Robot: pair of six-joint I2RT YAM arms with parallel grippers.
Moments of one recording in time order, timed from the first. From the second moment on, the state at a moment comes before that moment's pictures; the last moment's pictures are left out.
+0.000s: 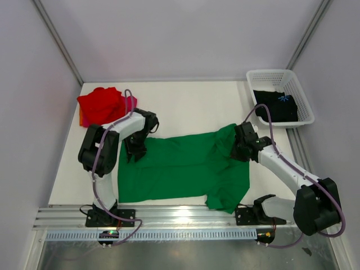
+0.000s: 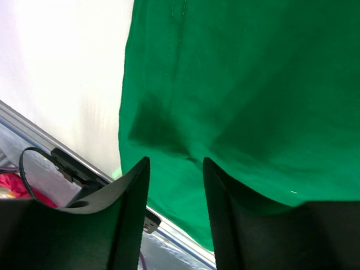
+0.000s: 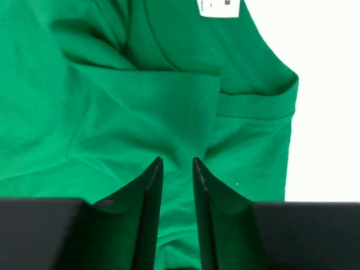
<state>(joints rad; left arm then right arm) -0.43 1.92 1.32 -1.25 -0.39 -0.84 0.34 1.20 0.74 -0.62 0.13 0.62</state>
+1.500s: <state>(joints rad) -0.45 1.98 1.42 -1.24 -0.37 -0.83 0.37 1.66 1.06 -0.35 0.11 0.53</state>
